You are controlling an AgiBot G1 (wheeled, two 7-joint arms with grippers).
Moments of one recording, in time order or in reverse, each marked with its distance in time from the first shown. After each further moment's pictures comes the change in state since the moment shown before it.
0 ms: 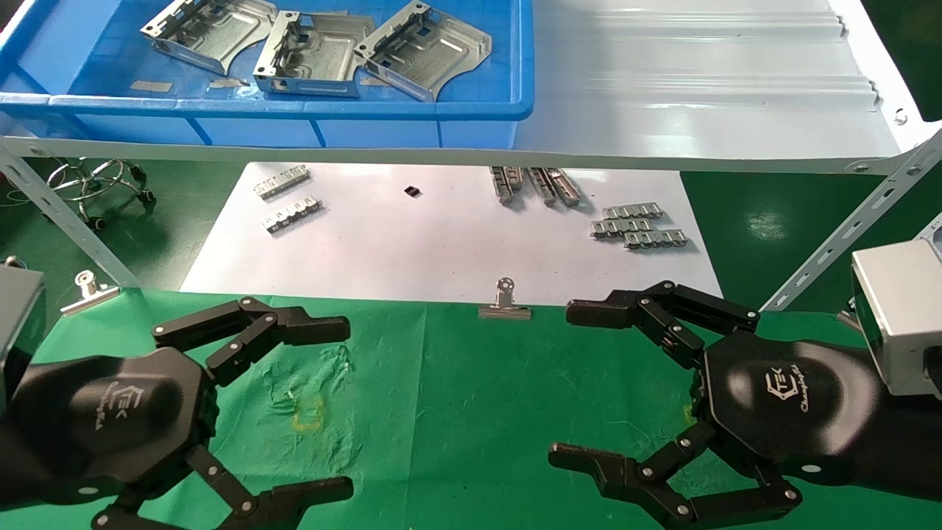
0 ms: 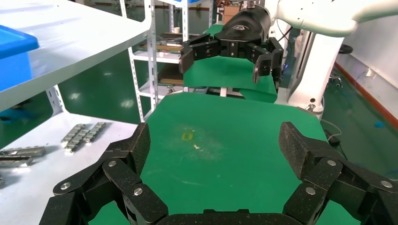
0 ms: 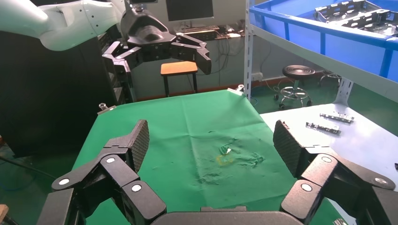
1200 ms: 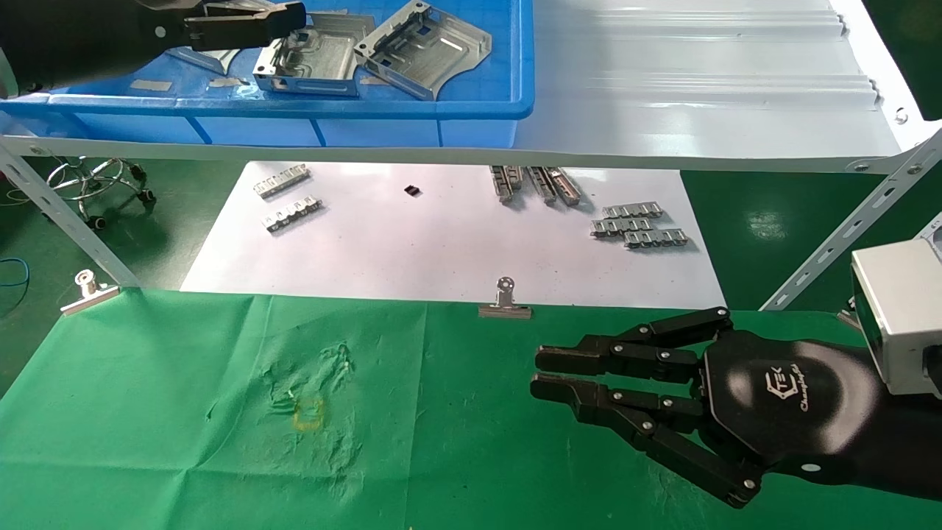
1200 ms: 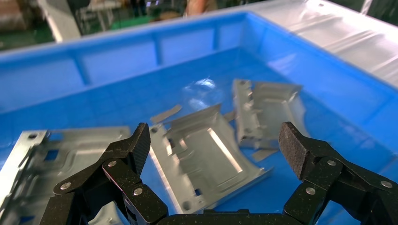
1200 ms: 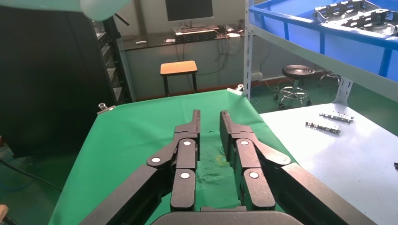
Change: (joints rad) left arm -0.676 0.274 0.280 0.456 0.601 -0.526 -0.377; right arm 0.000 0.000 0.000 0.000 0.000 0.000 0.000
